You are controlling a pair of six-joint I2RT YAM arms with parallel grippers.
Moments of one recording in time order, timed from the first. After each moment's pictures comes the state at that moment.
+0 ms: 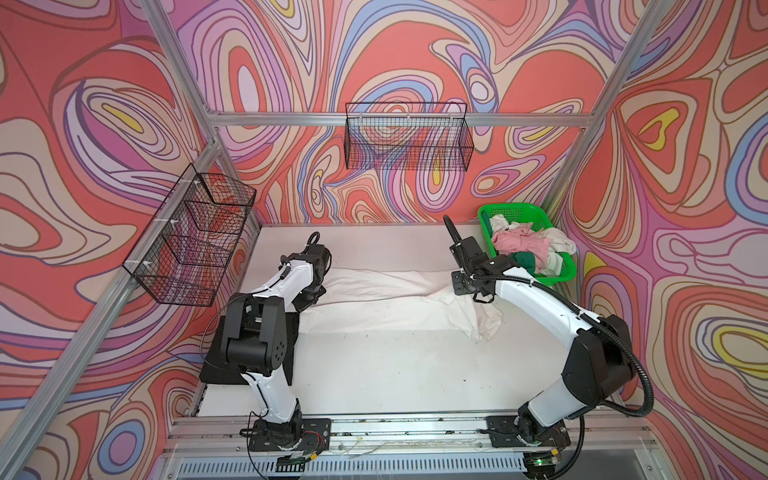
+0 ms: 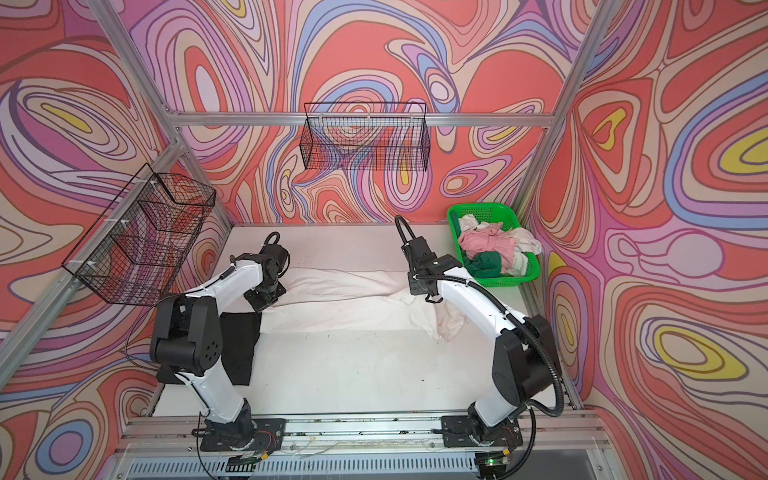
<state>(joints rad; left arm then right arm) -0.13 1.80 1.28 -0.95 -0.39 -0.96 0.43 1.60 1.31 -0.82 0.33 0.28</state>
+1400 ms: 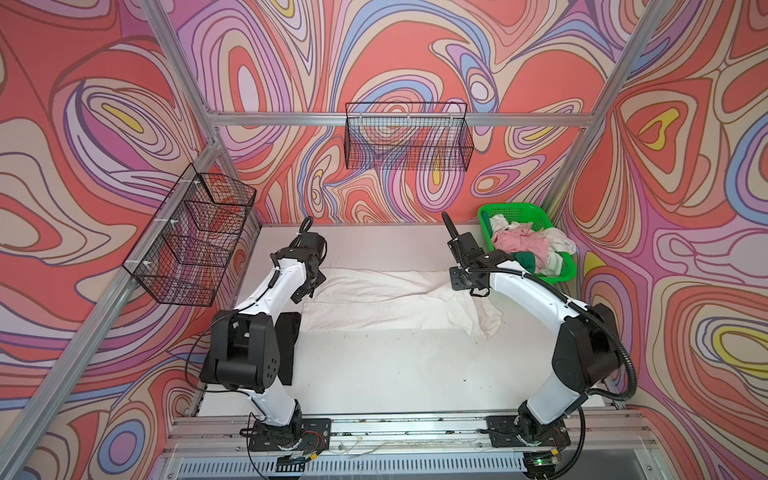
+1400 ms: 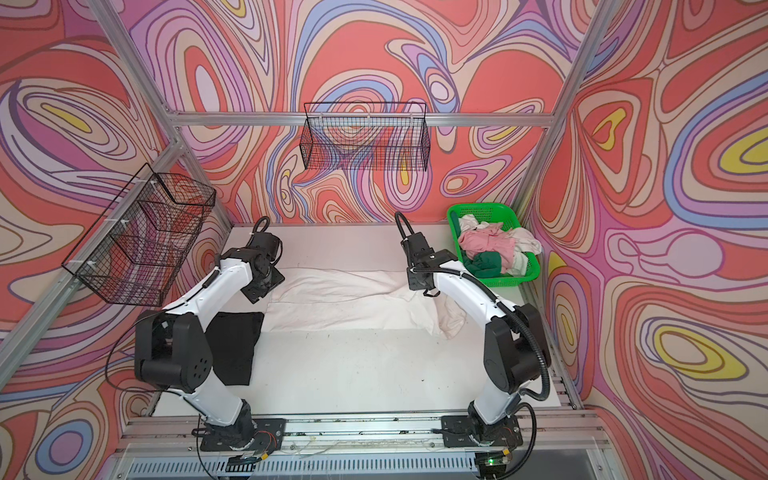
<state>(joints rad) -0.14 1.62 1.29 -0.91 -0.34 -0.95 0.41 1.70 1.39 -0.81 0.32 0.27</state>
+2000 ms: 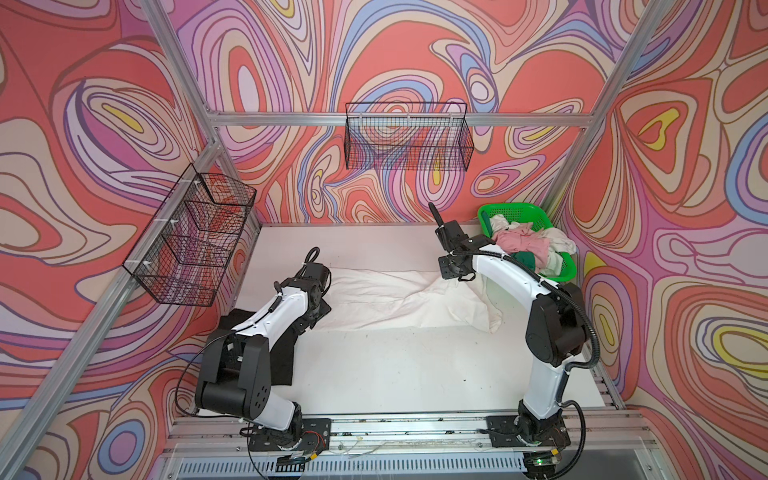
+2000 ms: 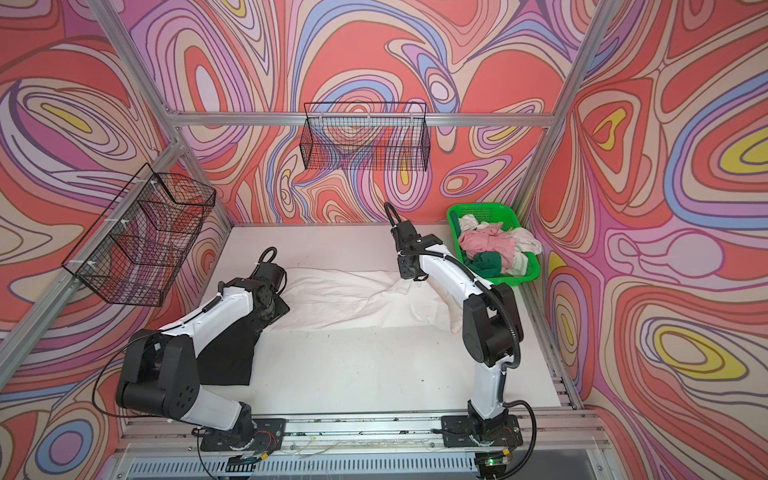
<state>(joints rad) -0.19 1.51 0.97 -0.82 -0.26 -0.97 0.41 1.93 1.65 -0.89 0.31 0.22</state>
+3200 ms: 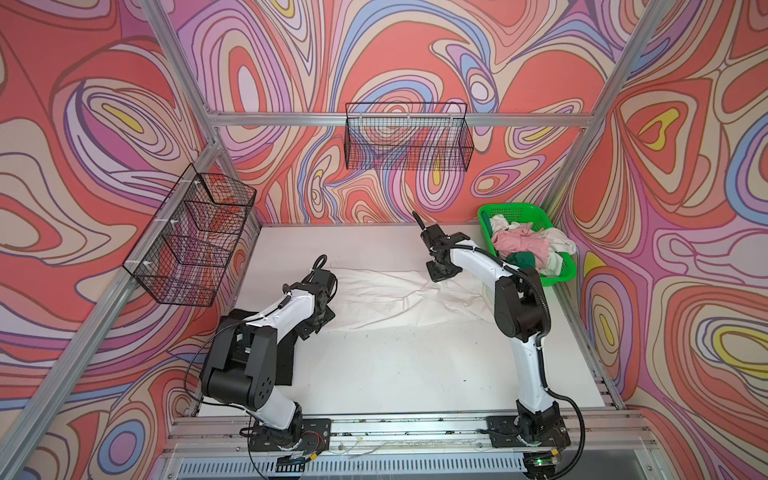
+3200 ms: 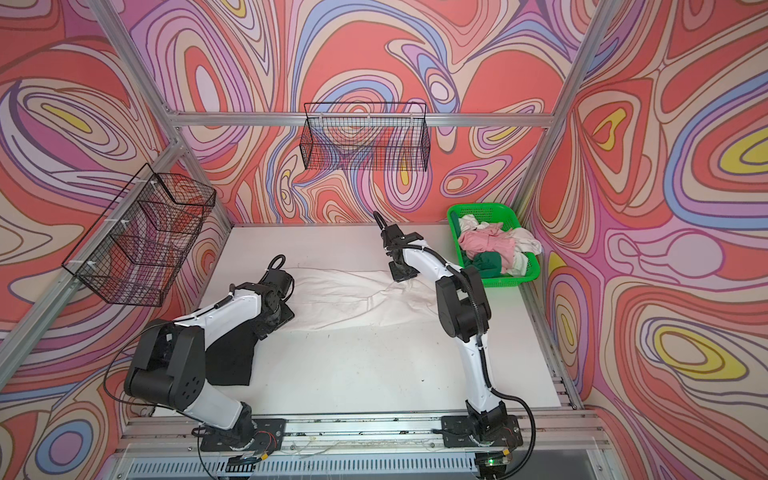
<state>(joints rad) -0.22 1.57 0.93 -0.76 -0.28 -1.00 0.41 2.23 1.88 -0.96 0.28 0.15</state>
